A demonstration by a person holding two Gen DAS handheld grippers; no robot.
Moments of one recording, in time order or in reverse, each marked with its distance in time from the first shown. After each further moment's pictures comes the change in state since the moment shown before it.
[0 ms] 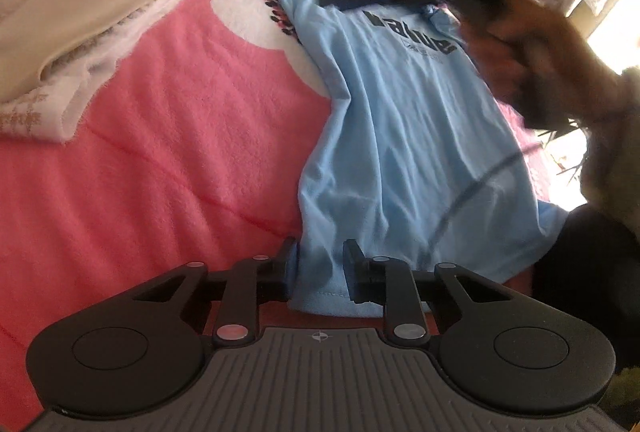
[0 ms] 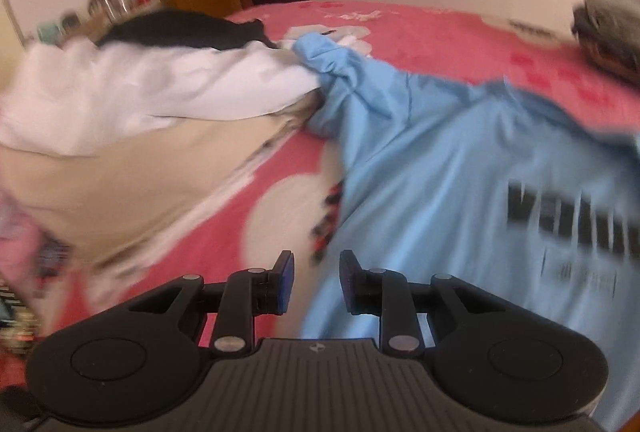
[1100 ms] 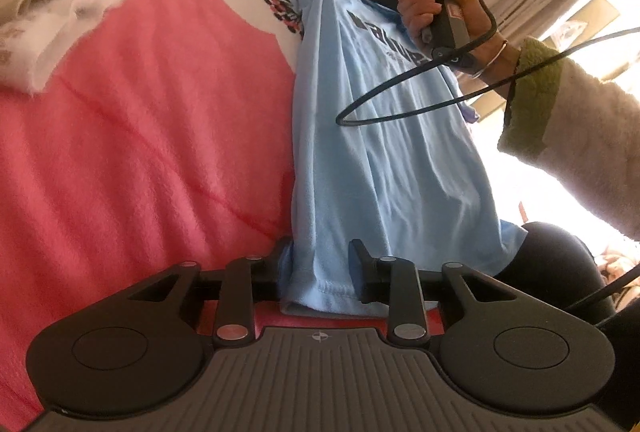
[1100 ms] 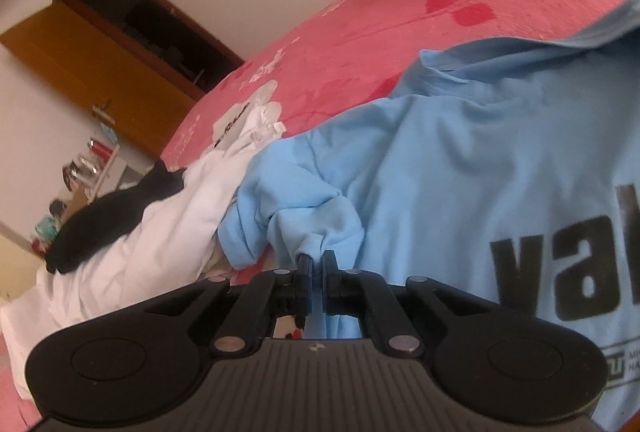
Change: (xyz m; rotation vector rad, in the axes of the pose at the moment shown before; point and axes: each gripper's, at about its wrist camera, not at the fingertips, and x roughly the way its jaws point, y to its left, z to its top) left arm 0.006 0.032 -0.005 -0.110 -0.002 -0.186; right arm 0.058 -0.136 0.038 0.603 -0.067 0.214
